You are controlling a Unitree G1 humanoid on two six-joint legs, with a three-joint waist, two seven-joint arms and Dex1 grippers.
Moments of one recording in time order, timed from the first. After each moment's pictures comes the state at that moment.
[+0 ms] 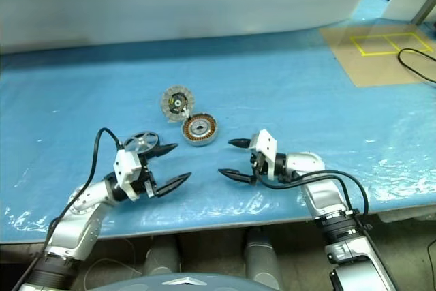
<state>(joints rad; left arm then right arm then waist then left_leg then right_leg) 0.05 0.44 -0.05 -0.10 -0.38 -0.14 -0.94 -0.30 -0.44 0.17 0.08 0.27 0.10 1.08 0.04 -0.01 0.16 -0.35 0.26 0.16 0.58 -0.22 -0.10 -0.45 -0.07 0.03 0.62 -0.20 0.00</state>
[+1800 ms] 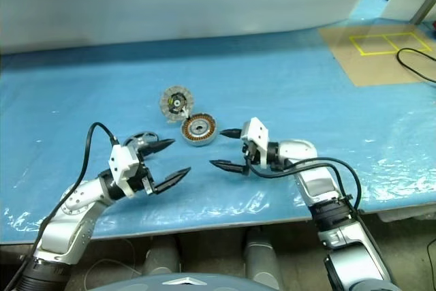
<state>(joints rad) 0.07 0.46 -0.03 -0.26 -0.38 -0.01 -0.84 -0.44 -0.42 0.23 0.07 0.25 0.17 1.10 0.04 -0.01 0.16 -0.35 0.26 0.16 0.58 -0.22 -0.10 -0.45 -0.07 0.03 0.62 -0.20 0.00</state>
